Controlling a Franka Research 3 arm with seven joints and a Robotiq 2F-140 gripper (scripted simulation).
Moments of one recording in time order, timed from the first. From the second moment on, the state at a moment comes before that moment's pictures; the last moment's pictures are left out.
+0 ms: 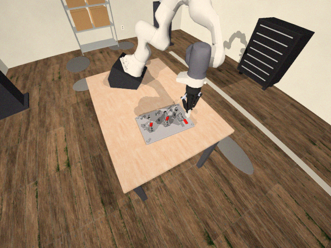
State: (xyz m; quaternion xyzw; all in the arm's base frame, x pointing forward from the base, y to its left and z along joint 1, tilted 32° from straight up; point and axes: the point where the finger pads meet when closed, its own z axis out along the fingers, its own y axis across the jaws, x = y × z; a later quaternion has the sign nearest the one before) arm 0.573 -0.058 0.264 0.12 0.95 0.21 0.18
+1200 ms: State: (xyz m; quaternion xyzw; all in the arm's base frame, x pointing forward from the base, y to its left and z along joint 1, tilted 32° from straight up) arm 0.563 -0.059 0.275 0.12 0.95 0.21 0.17
